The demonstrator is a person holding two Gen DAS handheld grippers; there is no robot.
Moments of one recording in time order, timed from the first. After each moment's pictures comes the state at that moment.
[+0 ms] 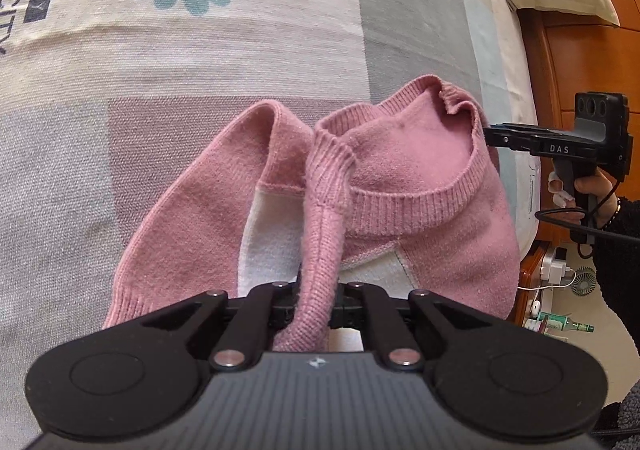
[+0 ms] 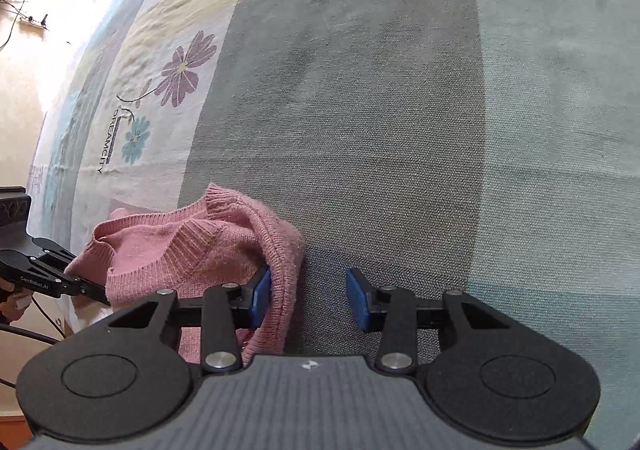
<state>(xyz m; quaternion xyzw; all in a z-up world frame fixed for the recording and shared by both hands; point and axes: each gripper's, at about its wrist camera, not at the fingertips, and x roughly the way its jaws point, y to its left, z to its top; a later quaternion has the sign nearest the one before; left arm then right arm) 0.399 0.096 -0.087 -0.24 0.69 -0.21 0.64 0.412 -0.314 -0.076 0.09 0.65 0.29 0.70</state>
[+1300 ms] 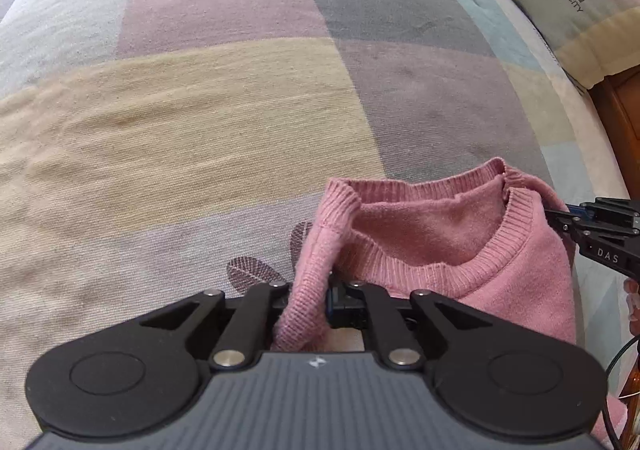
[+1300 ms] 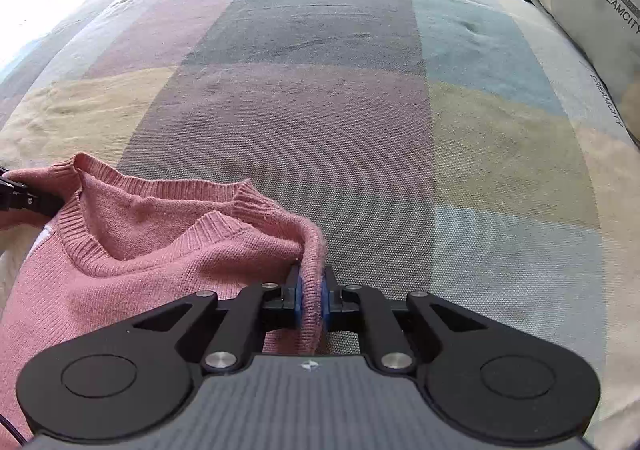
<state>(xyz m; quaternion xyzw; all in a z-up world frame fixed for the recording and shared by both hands) 0.624 0.075 -0.076 -0.07 0.60 -0.13 0.79 0.526 -0.255 -0.066 -0.05 0.52 0.14 0.84</state>
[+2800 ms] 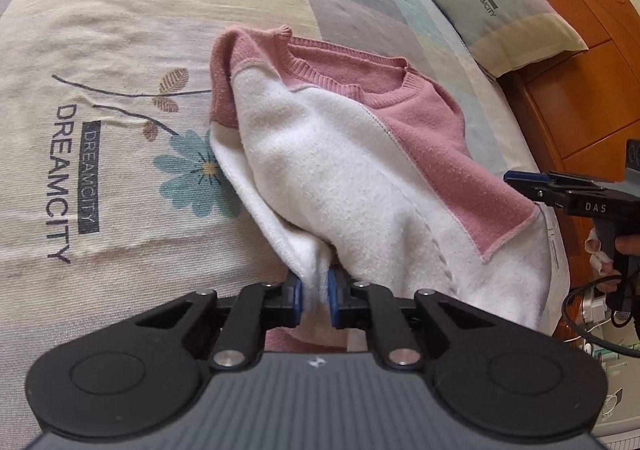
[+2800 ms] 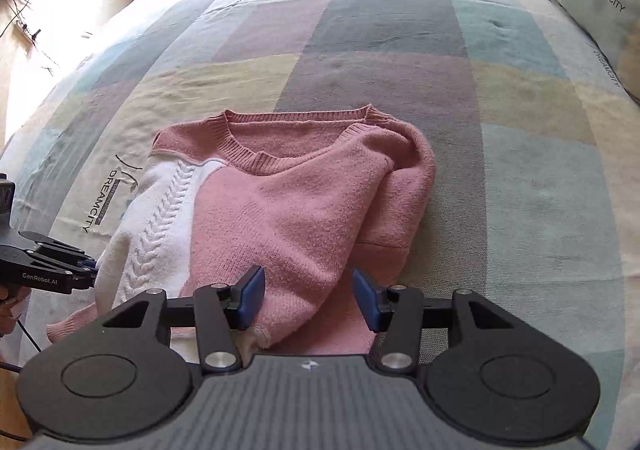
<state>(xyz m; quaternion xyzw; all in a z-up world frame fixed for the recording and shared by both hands) 0.431 0.140 -0.059 -0.18 0.55 -0.19 0.79 0.385 -0.252 0.001 0.00 0.51 0.21 0.83</state>
